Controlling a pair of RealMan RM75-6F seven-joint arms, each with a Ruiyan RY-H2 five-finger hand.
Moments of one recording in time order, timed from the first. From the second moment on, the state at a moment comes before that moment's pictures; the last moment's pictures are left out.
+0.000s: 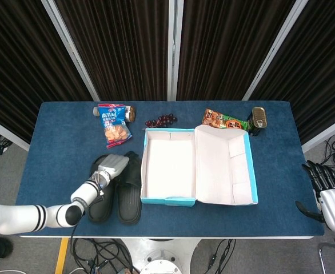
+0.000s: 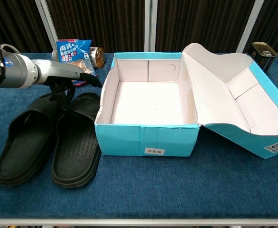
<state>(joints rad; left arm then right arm) -1.06 -1.42 -0.05 -1.59 0.48 0.68 0.42 0.09 -1.02 0.02 -1.54 -1.63 1.53 0.20</state>
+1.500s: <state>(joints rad) -0.90 -1.22 -0.23 -1.77 0.65 0.97 0.03 0.10 -1.00 0.03 -1.57 -1.63 1.52 0.17</state>
